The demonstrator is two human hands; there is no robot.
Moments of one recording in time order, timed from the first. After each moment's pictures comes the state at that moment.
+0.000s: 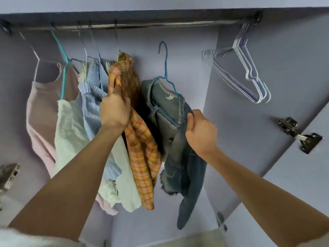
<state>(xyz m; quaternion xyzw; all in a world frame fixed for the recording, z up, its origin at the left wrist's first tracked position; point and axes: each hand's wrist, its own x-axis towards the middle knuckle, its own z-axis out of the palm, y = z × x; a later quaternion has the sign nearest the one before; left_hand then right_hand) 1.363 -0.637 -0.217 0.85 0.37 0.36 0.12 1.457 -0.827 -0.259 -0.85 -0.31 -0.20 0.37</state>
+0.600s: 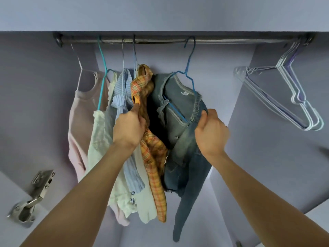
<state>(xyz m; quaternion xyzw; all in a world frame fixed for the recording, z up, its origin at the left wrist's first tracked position) 1.322 -0.591 -0.222 0.87 0.36 0.32 0.13 1.454 -0.731 -0.243 -0.85 -0.27 -0.23 0.40</state>
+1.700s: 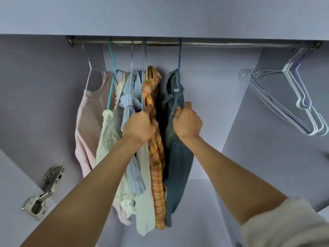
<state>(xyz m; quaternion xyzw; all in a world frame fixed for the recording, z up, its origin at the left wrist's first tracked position) 1.322 -0.589 -0.215 0.90 0.34 0.23 0.17 1.437 -0.661 -0.232 -0.86 -0.32 -0.12 0.39</state>
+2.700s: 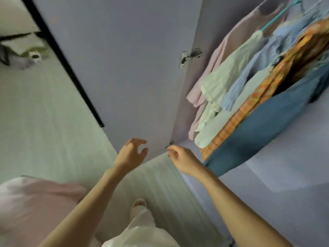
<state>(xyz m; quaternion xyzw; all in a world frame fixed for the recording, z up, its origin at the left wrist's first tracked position) 1.073 -0.908 -0.381 0.58 0.73 0.21 0.29 1.258 -0.875 -0.375 -0.55 -0.75 0.36 0.07</state>
